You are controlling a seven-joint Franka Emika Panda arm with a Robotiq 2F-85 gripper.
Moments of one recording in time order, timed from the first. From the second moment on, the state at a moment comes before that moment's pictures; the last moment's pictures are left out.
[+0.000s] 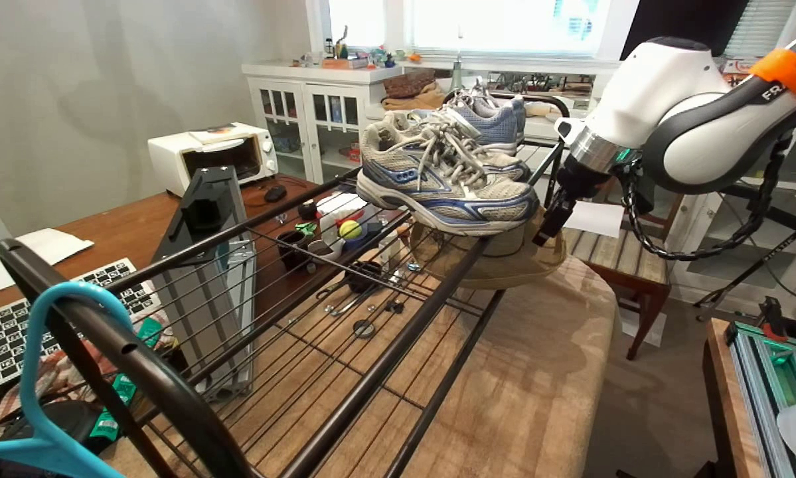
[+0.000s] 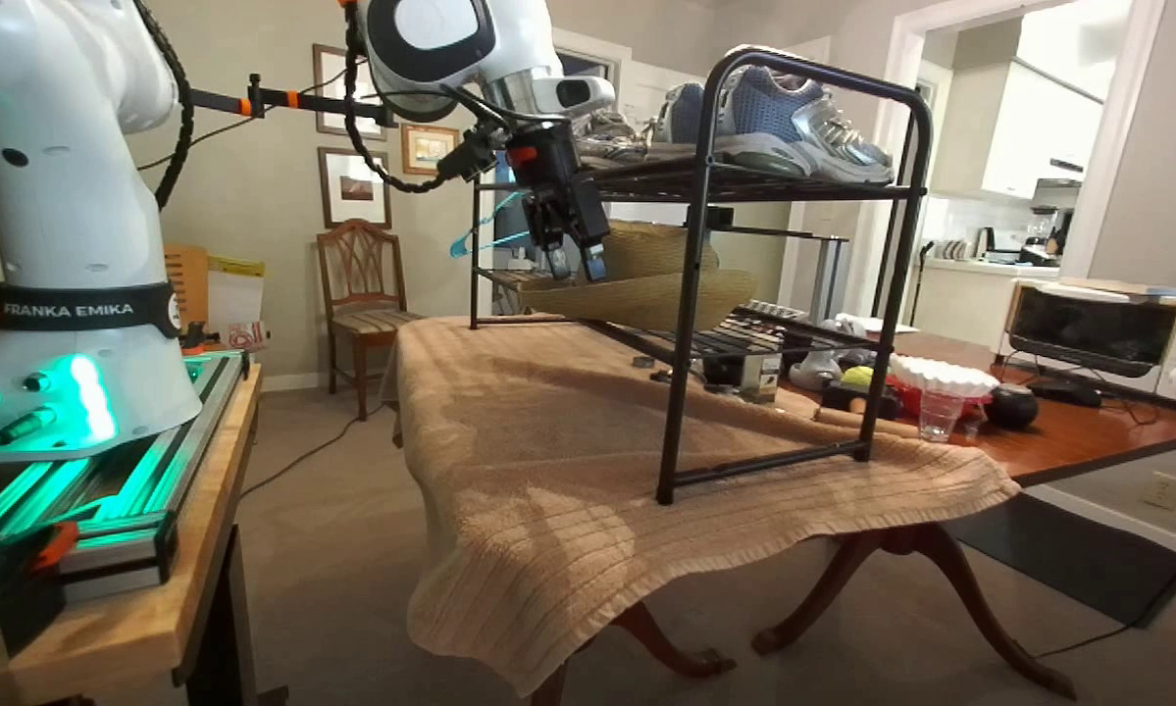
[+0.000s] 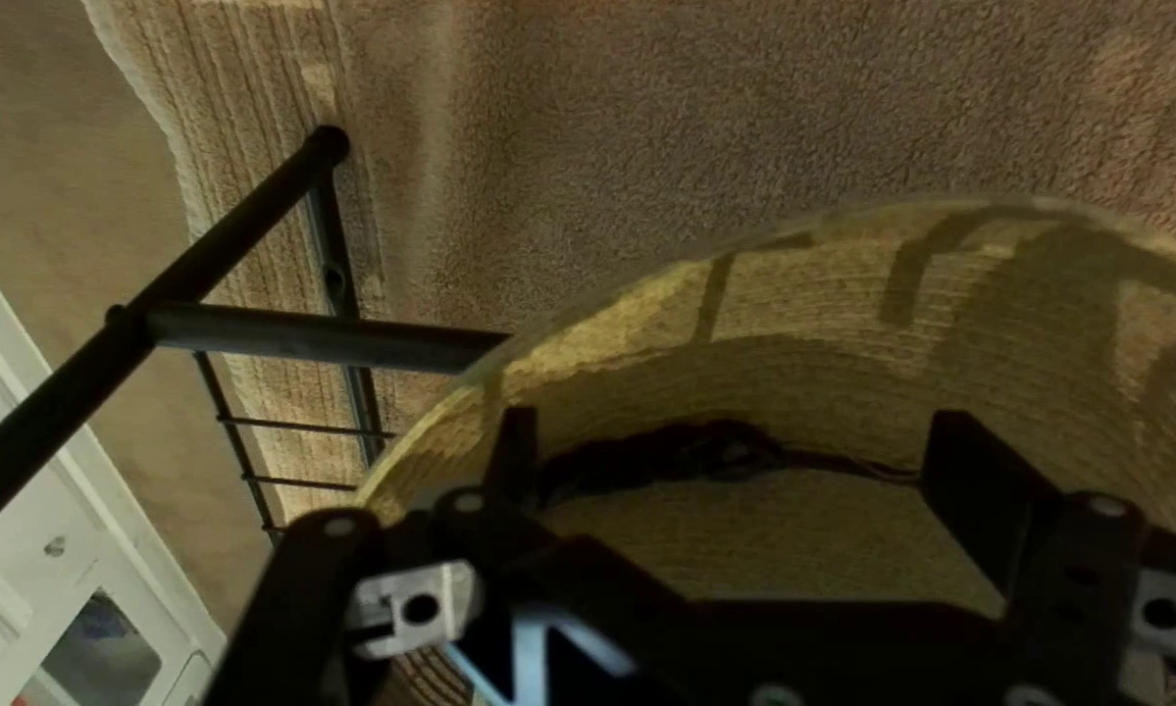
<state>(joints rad) -0.17 -0.21 -0.09 -2.76 -0.19 2.91 -0.15</state>
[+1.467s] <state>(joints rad) -0.25 -0.13 -0.08 -2.74 -0.26 3.02 0.02</state>
